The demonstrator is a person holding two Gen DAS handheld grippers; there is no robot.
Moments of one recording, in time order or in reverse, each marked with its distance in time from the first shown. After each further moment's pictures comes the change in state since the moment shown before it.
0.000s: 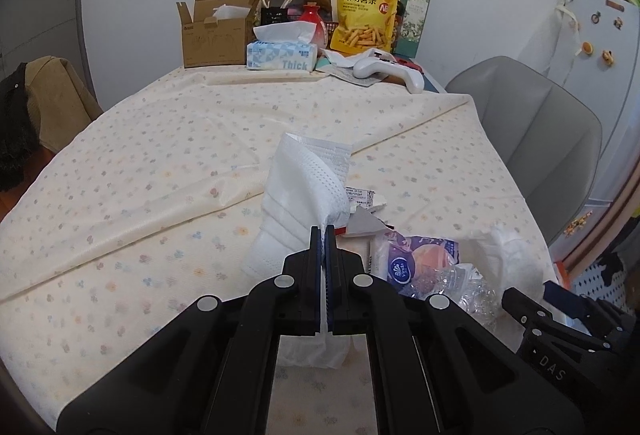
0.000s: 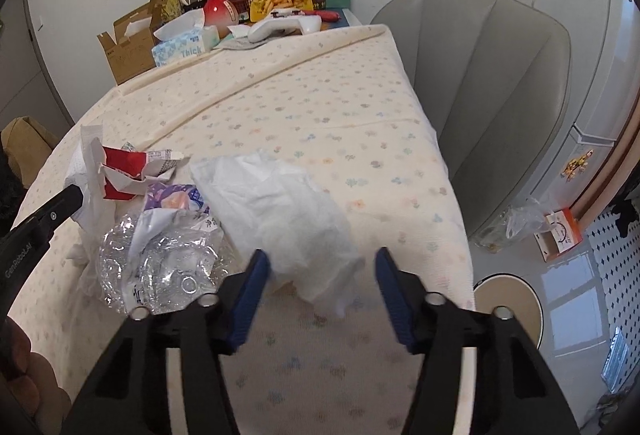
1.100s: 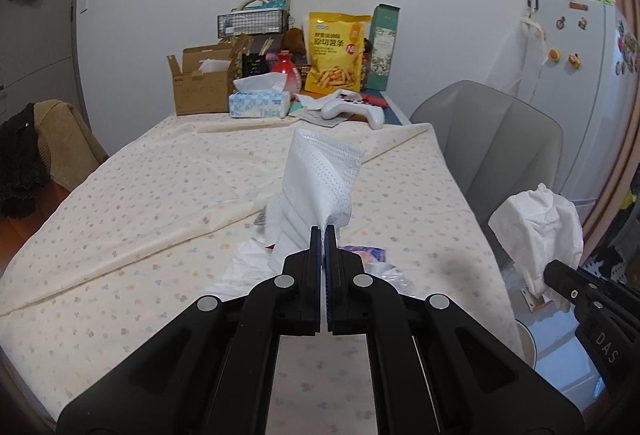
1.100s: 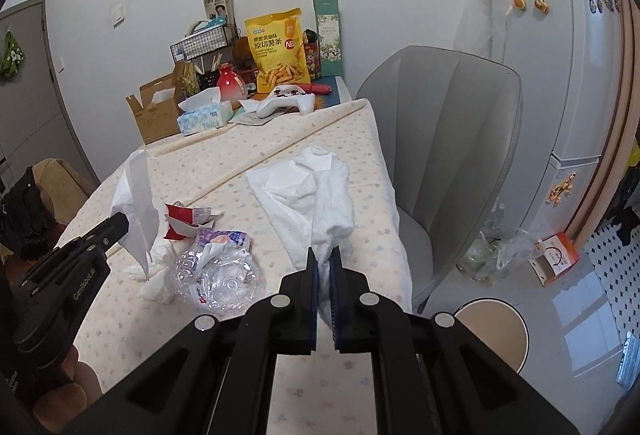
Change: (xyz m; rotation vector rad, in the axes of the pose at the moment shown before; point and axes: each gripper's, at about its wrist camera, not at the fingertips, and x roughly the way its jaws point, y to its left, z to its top) left arm -0.085 -0.043 -0.002 0.067 -0.133 -0.034; right arm -0.120 -0.027 -0.011 0.037 -0.229 0.028
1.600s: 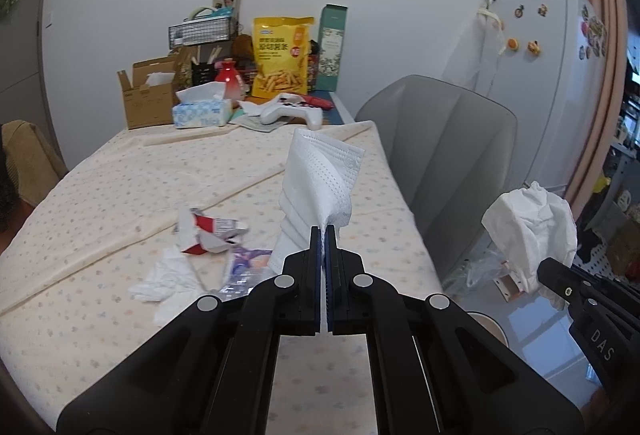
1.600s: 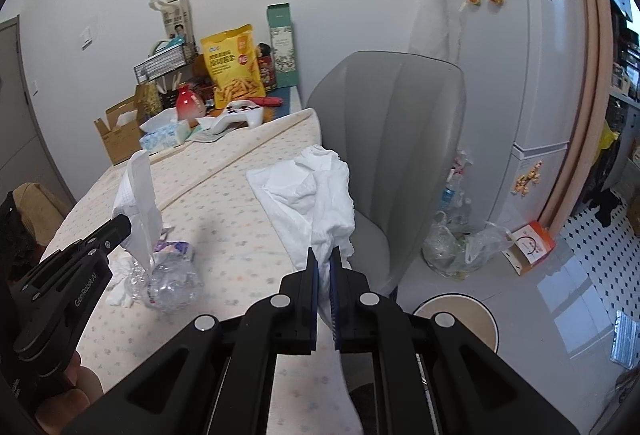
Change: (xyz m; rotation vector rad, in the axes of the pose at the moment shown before) left arm -0.003 -0.074 -0.001 0.059 -0.006 -0.118; right arm -0.025 -0.065 0.002 0.074 -0.028 -0.098
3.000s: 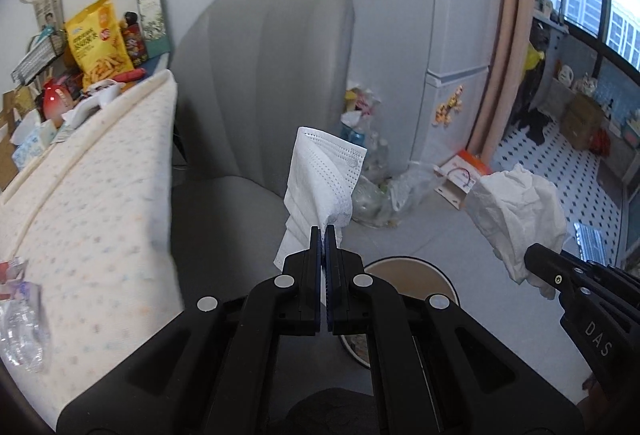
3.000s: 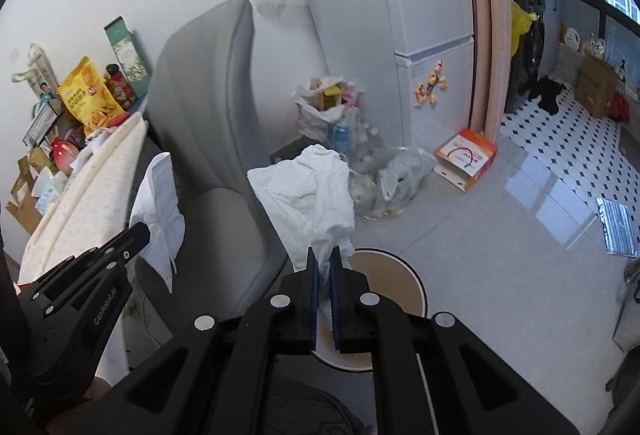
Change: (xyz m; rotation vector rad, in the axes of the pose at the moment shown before) left arm 0.117 -0.266 -0.053 0.350 0.236 -0.232; right arm 0.068 -0.256 -0.048 0.352 0.140 -0.187
